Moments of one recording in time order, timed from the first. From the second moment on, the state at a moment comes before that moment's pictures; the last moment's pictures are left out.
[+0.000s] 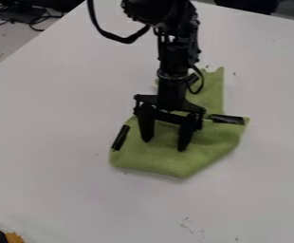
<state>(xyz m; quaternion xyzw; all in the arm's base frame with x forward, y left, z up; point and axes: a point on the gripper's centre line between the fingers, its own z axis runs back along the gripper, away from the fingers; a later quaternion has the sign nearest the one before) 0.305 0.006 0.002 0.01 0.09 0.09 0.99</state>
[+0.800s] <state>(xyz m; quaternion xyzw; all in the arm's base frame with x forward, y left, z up) 0.266 0.104 0.012 0.04 0.09 0.11 0.99</state>
